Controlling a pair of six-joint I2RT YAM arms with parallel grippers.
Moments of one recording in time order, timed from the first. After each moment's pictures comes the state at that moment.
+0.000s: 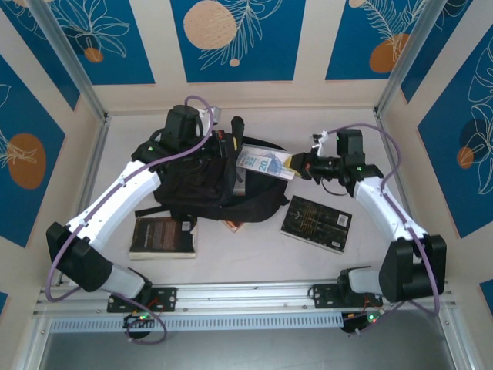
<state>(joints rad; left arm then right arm) -0.55 1.45 1.45 -0.52 0.33 -0.61 0.14 1.33 1.01 -0.38 -0.91 0.75</state>
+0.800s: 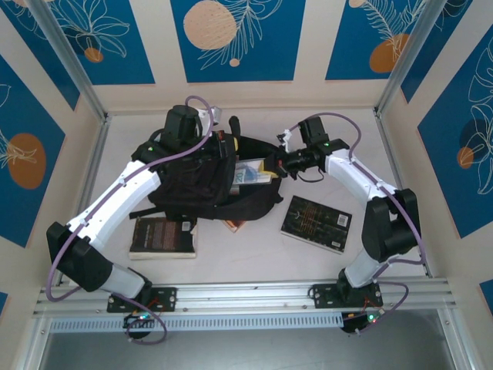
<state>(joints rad) -0.54 1.45 1.44 -0.51 0.37 -0.61 0.33 1.64 1.27 -0.59 -0.94 0.63</state>
